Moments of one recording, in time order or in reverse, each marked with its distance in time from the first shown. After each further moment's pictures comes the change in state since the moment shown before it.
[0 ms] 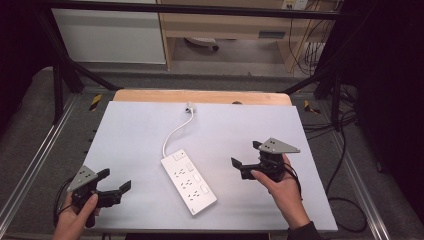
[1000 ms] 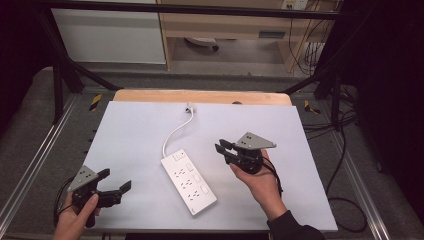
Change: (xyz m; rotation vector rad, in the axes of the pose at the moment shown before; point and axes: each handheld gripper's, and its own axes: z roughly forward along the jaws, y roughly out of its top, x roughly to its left) left arm 0.000 0.000 0.000 0.001 0.000 0.002; right arm 0.033 0.022 0.039 -0.060 0.063 -0.112
